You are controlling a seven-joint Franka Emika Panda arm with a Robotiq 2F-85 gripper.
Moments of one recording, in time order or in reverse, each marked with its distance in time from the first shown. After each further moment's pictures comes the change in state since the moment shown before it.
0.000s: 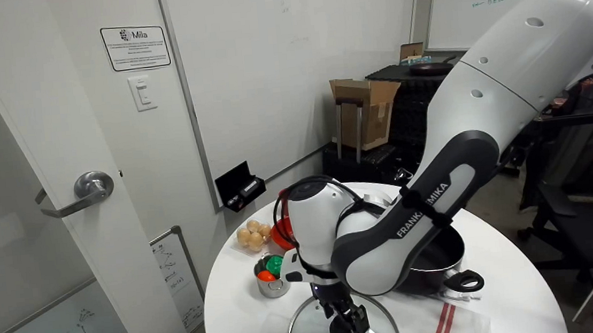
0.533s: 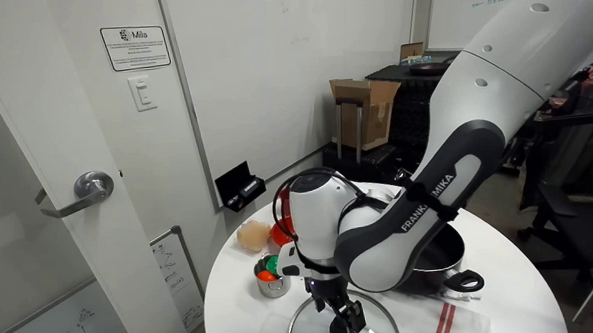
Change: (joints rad) arm -0.001 -0.048 0.002 -0.062 -0.001 0.081 0.001
